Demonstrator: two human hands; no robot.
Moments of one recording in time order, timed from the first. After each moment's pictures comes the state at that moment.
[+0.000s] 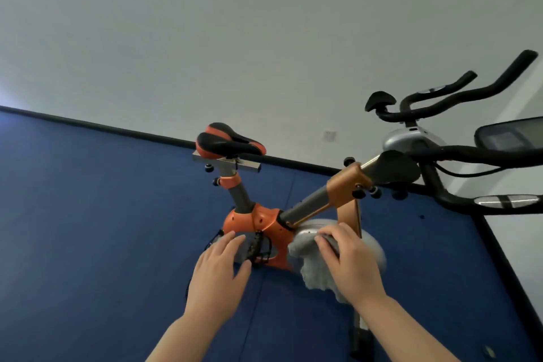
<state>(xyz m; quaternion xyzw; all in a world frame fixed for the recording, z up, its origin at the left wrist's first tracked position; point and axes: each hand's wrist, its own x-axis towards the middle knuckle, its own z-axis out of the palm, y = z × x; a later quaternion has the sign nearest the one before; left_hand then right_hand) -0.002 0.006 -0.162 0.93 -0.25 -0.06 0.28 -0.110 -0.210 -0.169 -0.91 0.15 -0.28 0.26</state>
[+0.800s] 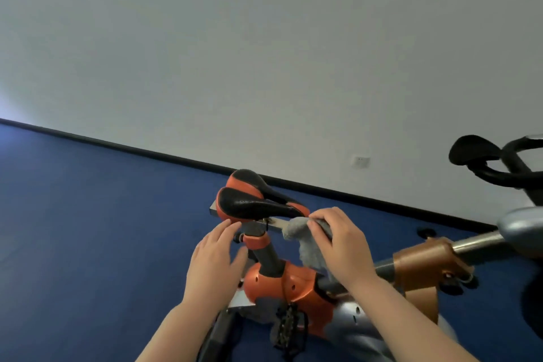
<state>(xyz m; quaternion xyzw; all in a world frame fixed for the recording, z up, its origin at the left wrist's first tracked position) 0.285 -0.044 -0.142 0.93 -0.23 -0.03 0.30 0.201 -0.258 -0.155 -0.90 0.12 -0.30 0.28</state>
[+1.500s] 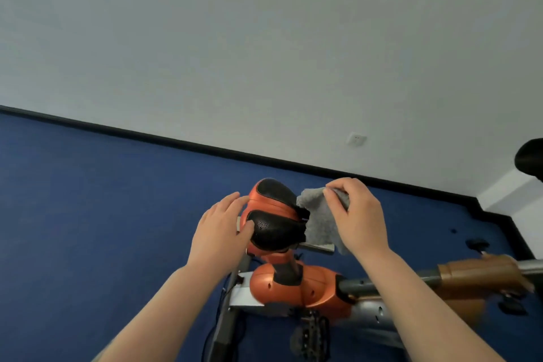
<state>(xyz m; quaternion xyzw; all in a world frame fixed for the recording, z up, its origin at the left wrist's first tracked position) 0.499 -0.047 -0.163 0.90 -0.32 -0.10 0.27 0.373 -0.247 -0.149 -0.88 0.26 -0.29 0.27</state>
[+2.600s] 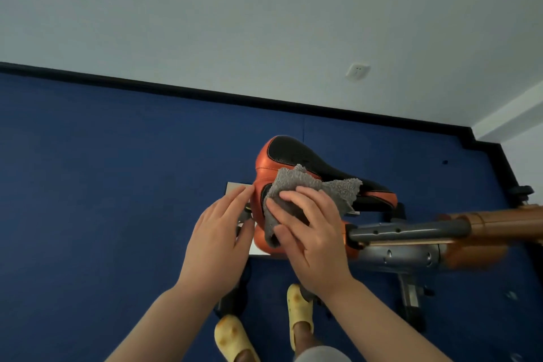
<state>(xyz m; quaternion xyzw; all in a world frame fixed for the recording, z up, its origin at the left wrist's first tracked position) 0.524 -0.029 -0.221 0.86 -0.36 -0.18 0.33 0.412 -0.154 -0.251 -0.92 0.16 -0.27 0.21</state>
